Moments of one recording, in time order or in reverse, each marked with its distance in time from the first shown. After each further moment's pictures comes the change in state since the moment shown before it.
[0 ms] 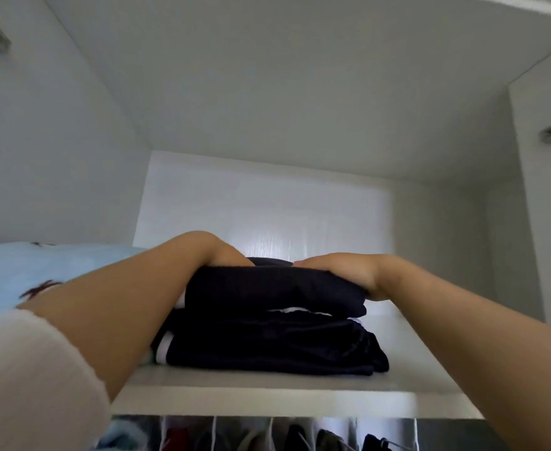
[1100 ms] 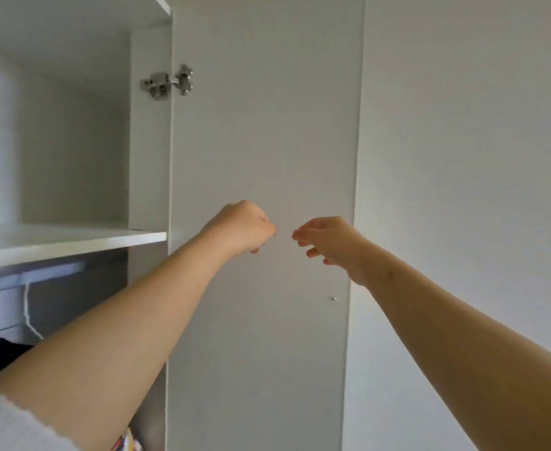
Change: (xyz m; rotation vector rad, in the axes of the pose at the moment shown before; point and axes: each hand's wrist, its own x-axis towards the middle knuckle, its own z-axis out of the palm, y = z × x) left_hand -0.233 0.277 0.204 -0.566 -0.078 1.159; right_hand -0.443 -0.033 0.068 -0.127 1.284 0.841
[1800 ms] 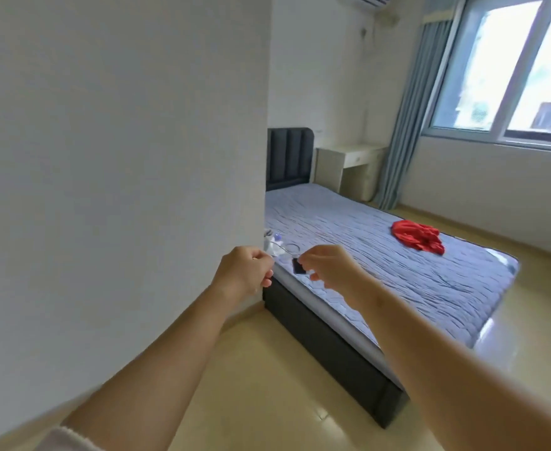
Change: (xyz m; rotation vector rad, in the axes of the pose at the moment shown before) left_hand -0.323 0.353 0.472 -0.547 -0.903 0.237; right_hand -0.438 0.308 -0.384 -0.031 0.757 0.856
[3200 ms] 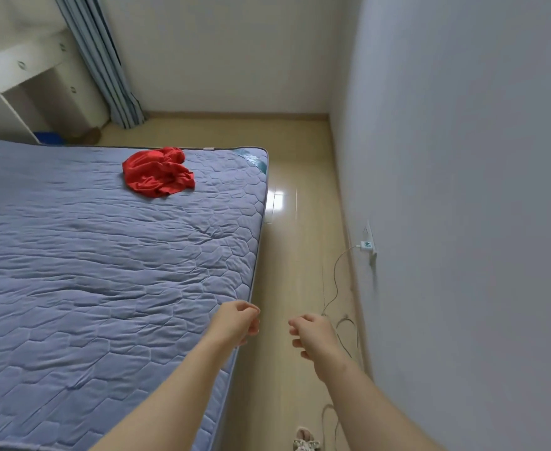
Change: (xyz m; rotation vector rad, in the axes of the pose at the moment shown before) left_hand 0.252 0.223 0.863 0.124 -0.972 -0.236; right_hand 0.272 0.483 -0.614 0.467 0.680 0.820
